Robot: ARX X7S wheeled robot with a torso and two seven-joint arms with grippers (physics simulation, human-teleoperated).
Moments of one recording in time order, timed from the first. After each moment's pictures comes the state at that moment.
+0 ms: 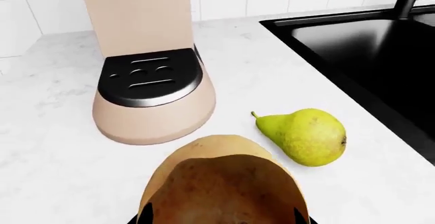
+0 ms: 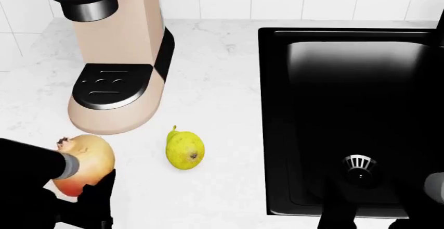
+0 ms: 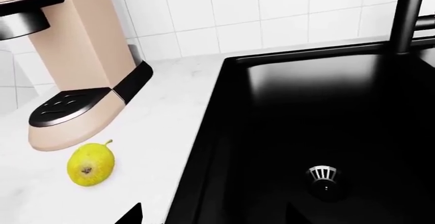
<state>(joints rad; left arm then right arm) -0.55 -0.61 0.34 0.48 -1.13 -0.92 -0.59 0.14 0.87 0.19 -0.63 1.40 0.76 0.46</state>
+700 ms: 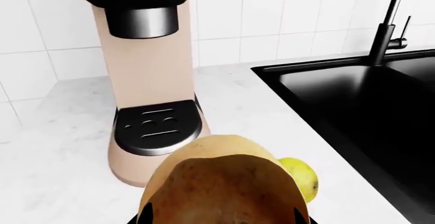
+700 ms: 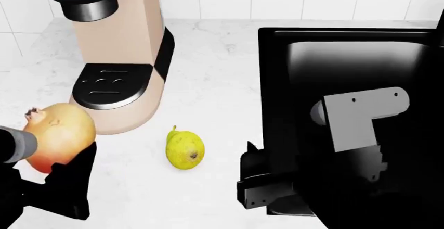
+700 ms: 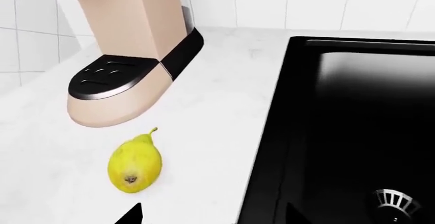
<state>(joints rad) -0.62 -0.69 0.22 0.62 -1.37 -0.96 -0.72 0.75 0.67 -0.27 -0.32 1.36 1.03 0.47</state>
